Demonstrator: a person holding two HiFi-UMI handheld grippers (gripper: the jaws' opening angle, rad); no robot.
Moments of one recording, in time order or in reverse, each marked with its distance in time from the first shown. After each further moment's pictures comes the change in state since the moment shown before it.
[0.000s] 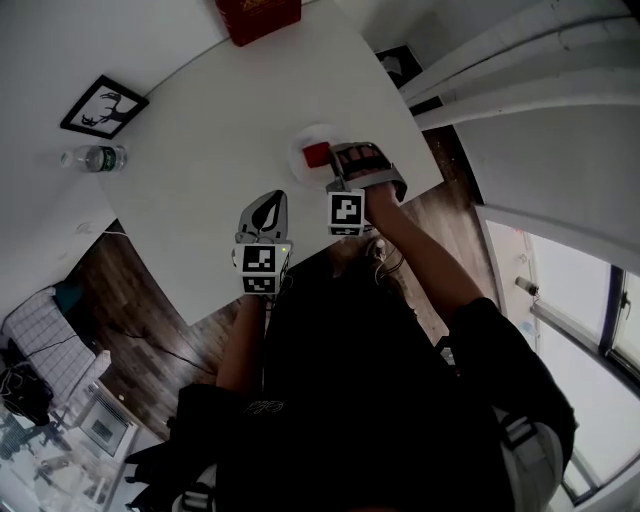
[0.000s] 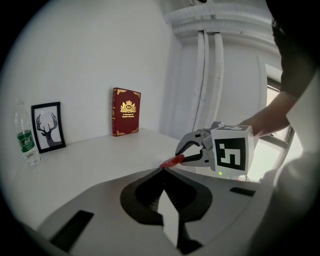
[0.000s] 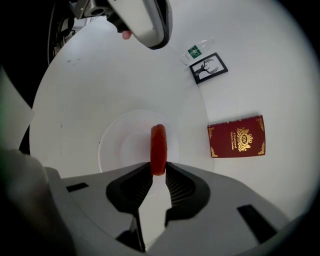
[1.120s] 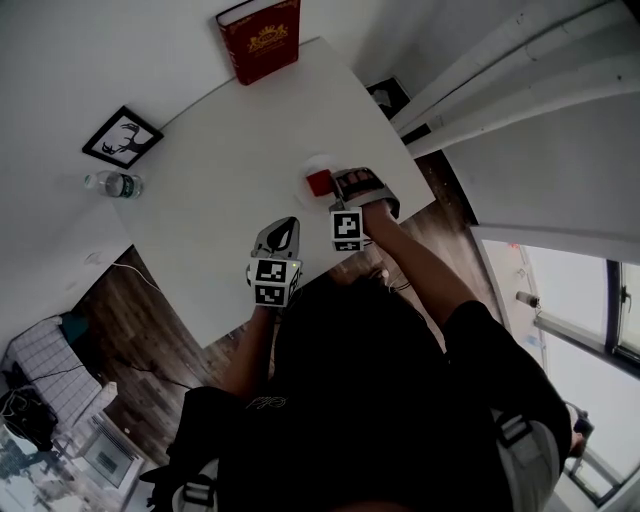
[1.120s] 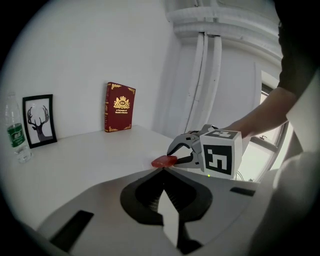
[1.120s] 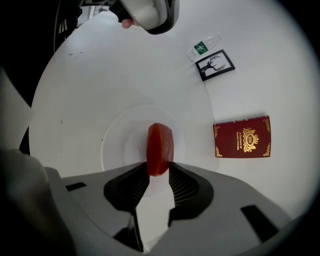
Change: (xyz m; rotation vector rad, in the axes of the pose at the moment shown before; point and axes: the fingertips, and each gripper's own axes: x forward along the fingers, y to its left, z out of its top) left arm -0.001 -0.014 -0.006 -0.017 0.037 -0.104; right arm 0.010 0.015 -0.004 -0.033 0.031 0.046
